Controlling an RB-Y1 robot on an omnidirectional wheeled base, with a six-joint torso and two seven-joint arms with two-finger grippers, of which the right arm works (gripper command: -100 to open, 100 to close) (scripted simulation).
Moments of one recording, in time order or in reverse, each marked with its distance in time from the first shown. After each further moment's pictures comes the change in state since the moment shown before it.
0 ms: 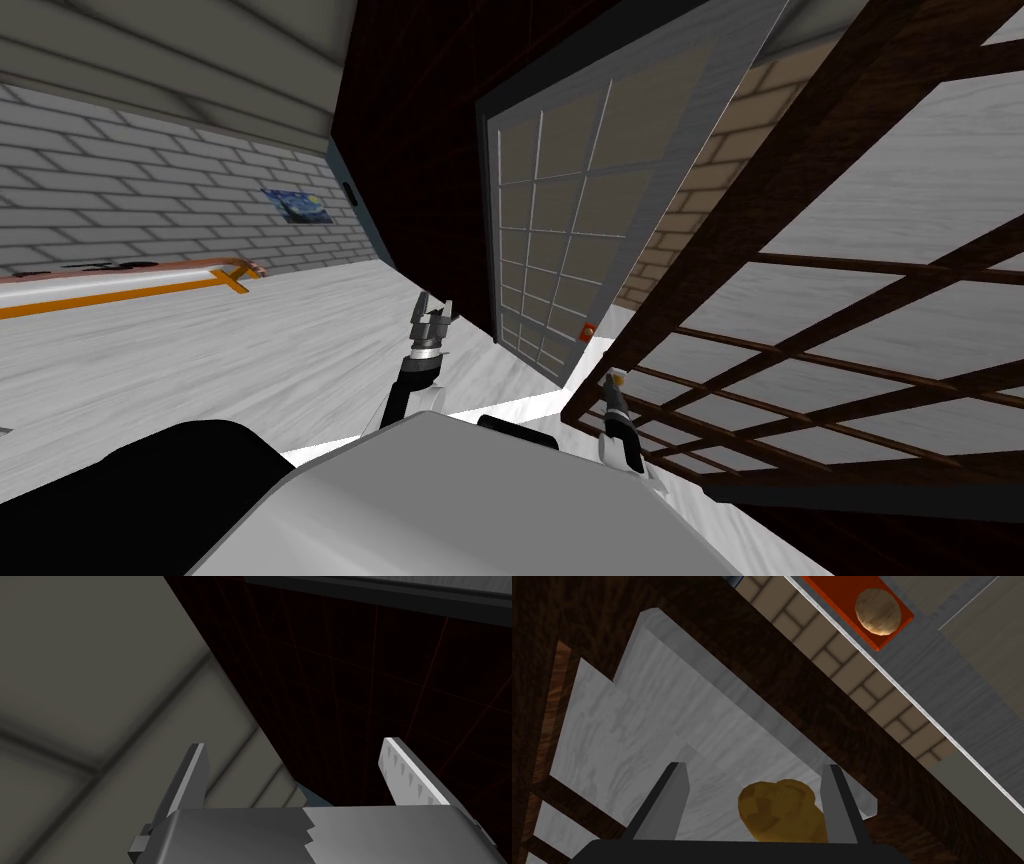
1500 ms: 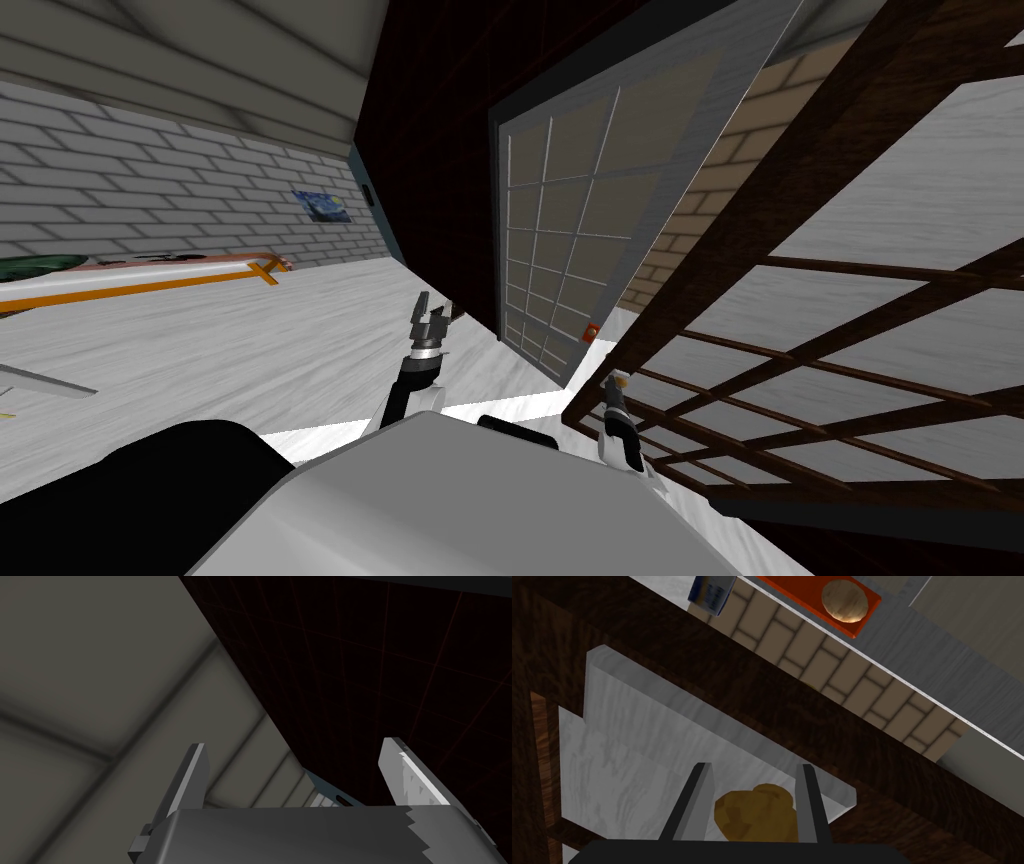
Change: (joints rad) arm 0.007 -0.003 0.031 -0.020 -0.037 -0.002 -0.180
